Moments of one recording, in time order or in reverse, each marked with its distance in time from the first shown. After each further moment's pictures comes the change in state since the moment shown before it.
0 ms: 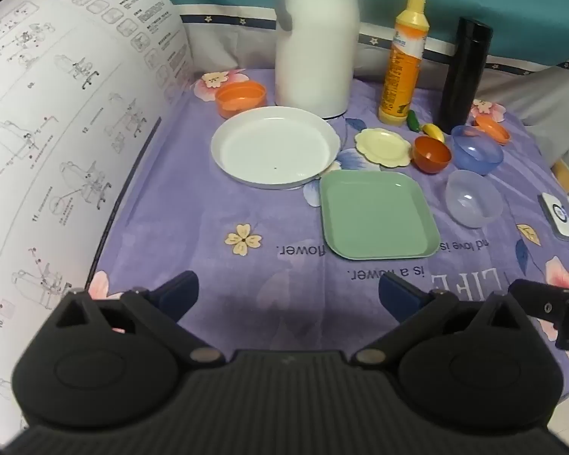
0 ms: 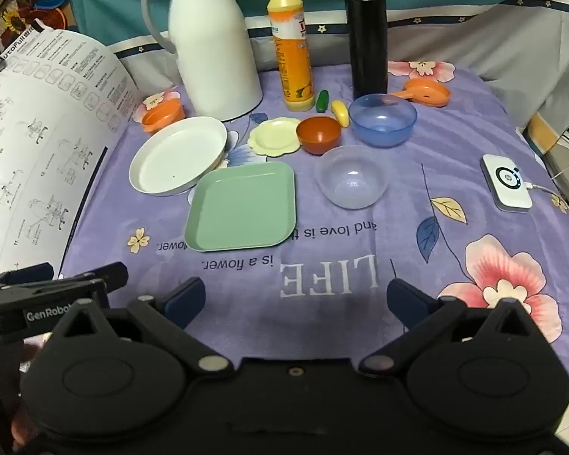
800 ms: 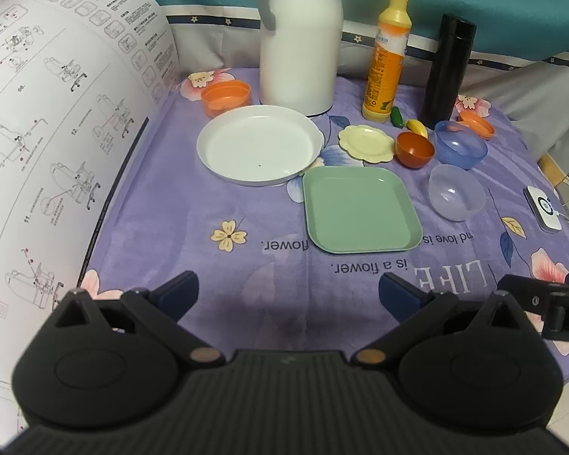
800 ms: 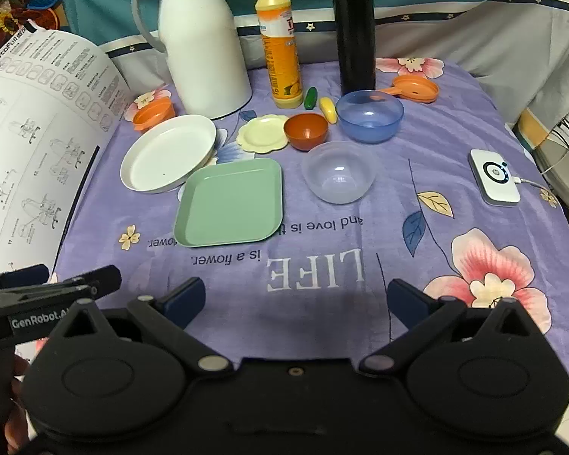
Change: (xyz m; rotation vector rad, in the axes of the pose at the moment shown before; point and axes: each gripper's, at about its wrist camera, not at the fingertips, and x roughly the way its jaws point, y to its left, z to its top) left arm -0.008 -0.006 0.000 0.018 0.014 -0.040; right arm -0.007 -0.005 -0.003 0.020 0.005 -0.018
